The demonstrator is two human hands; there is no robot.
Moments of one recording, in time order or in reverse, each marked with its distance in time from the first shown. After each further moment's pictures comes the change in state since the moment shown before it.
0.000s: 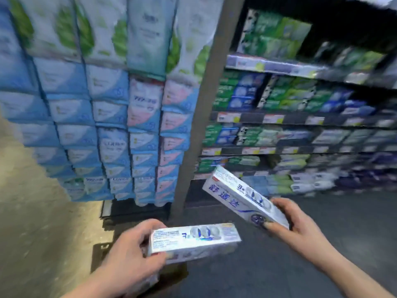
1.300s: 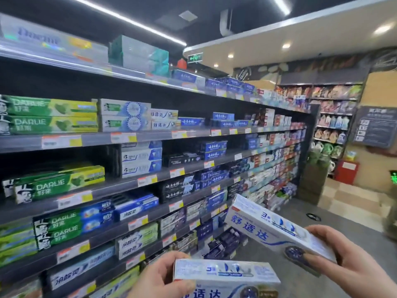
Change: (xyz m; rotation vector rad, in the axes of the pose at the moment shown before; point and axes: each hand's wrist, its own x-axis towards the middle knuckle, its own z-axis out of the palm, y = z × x) left_hand 0.217 0.520 0.555 -0.284 -0.680 0.285; right_hand -0.125 0.350 -0.634 0.026 0.689 0.131
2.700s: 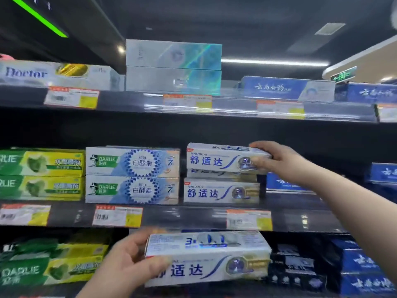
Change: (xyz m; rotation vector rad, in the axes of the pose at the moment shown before) left_hand 0.330 0.122 -0.173 0.065 0.942 0.248; right_hand 0.684 -0.125 0.181 0.191 -0.376 -0.818
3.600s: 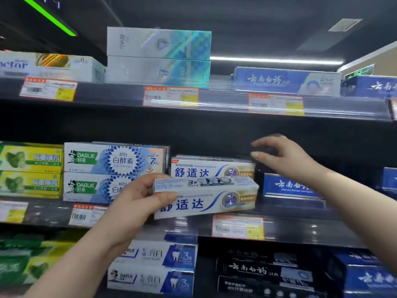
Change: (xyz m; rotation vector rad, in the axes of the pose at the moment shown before) left_hand 0.065 0.037 0.041 0.027 0.140 0.203; right_hand 0.027 0.043 -0.010 -0.091 0.115 -0.184
